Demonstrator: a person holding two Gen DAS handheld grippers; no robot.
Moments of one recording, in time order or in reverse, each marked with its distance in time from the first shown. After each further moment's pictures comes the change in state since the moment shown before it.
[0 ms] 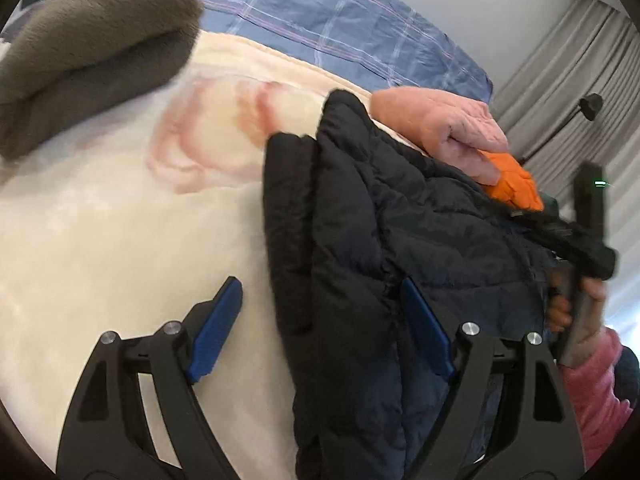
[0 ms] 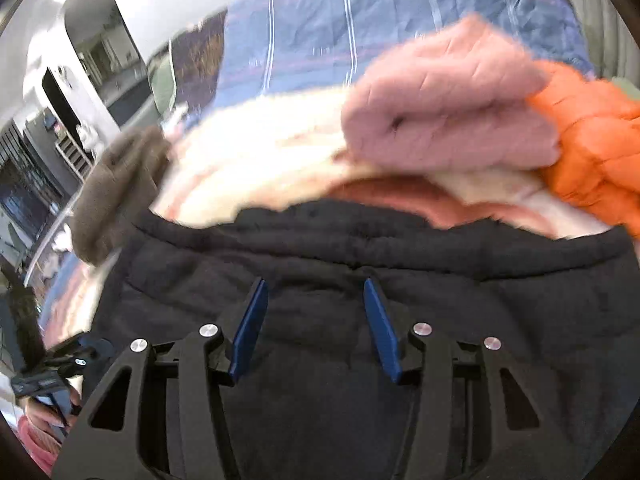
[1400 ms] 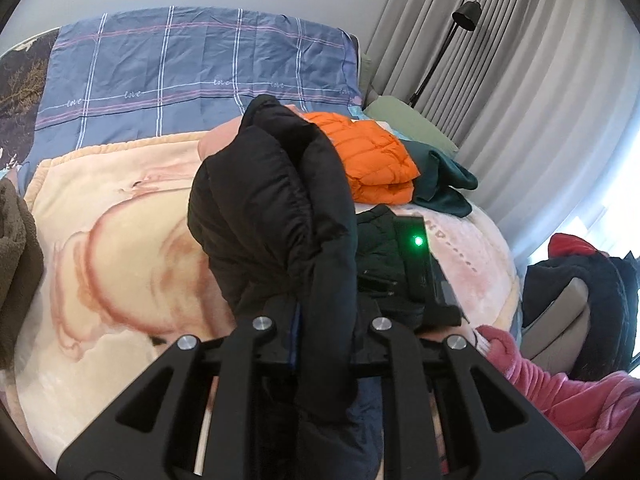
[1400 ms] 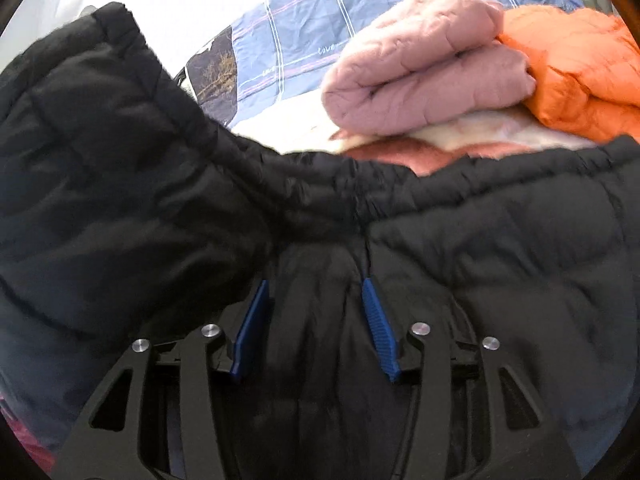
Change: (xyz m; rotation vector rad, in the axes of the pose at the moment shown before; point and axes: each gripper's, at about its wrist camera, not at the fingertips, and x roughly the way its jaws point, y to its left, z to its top) left arm -0.046 -0.252 0.062 0.442 0.064 -0.168; right arm -0.049 -0.058 -0.040 0.168 -0.022 0.241
